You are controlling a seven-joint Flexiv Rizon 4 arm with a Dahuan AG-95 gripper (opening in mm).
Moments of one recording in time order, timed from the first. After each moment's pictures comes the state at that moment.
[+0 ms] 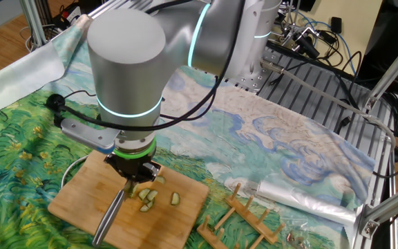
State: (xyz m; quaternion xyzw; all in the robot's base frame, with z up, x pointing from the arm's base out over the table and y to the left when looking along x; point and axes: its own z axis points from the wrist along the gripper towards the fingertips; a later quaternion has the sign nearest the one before) arm 0.649 -0.016 0.071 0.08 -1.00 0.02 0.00
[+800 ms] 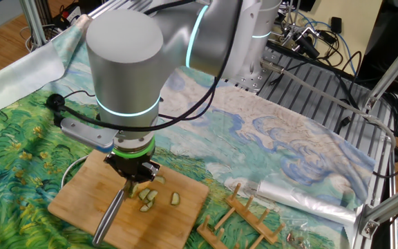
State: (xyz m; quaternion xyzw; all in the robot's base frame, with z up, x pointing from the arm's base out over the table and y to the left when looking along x) arm 0.648 -0.015 0.043 0.08 -1.00 0.01 0.00
